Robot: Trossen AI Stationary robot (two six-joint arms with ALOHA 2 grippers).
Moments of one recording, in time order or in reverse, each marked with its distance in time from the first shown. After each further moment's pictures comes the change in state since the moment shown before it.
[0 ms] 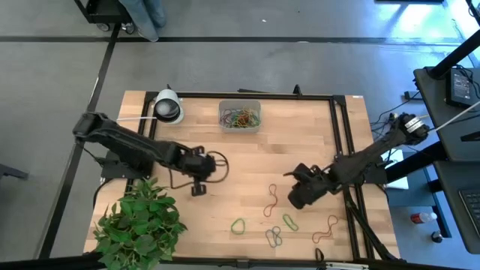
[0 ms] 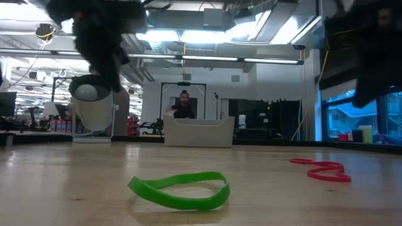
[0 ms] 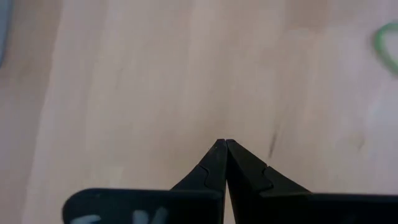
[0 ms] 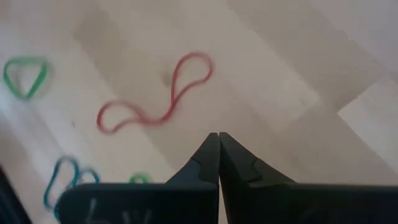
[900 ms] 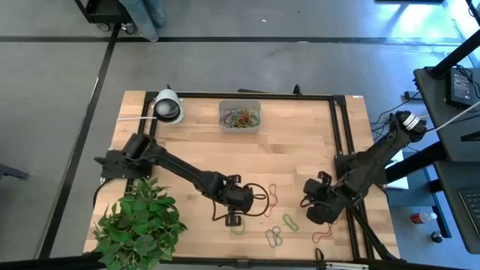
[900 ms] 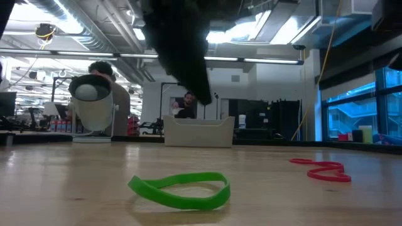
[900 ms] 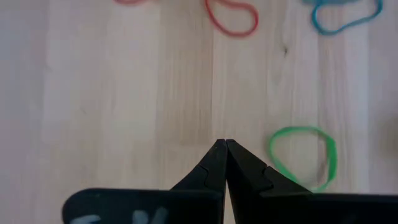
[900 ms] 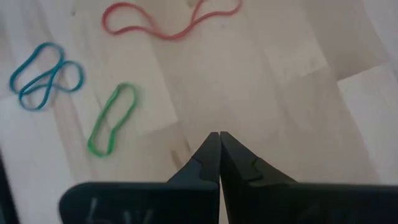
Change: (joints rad) left arm -0.133 0.598 0.580 0.032 0.037 -0.043; right arm 0.264 -0.017 -0.001 -0.123 0.057 -0.095
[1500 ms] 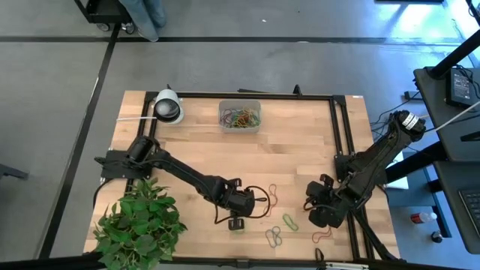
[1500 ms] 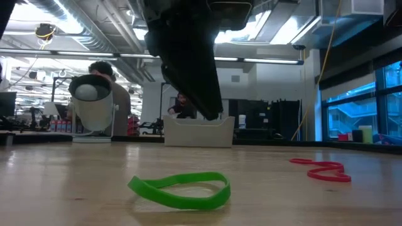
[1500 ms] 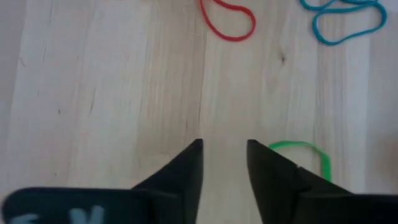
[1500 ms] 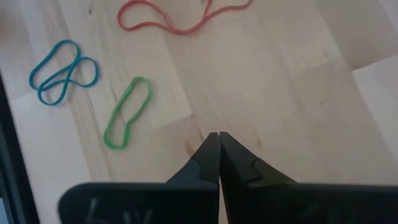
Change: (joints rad) left arm -0.014 0.046 0.014 0.041 -0.013 -0.075; right arm 0.063 0.001 0.000 0.011 0.028 0.071
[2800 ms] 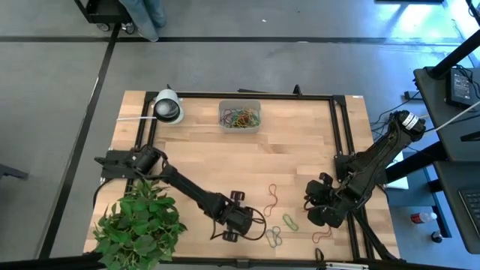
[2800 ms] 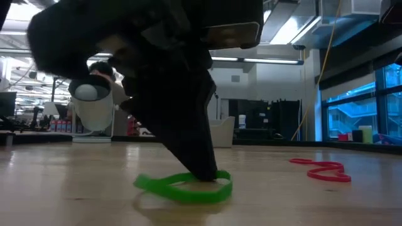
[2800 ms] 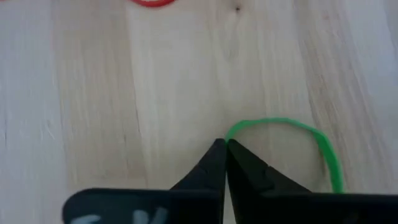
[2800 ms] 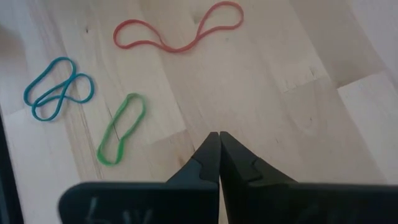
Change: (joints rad) left arm -0.105 0.139 0.002 0.075 -0.069 0.177; right arm 0.000 0.001 0.001 -0.003 0.065 -0.003
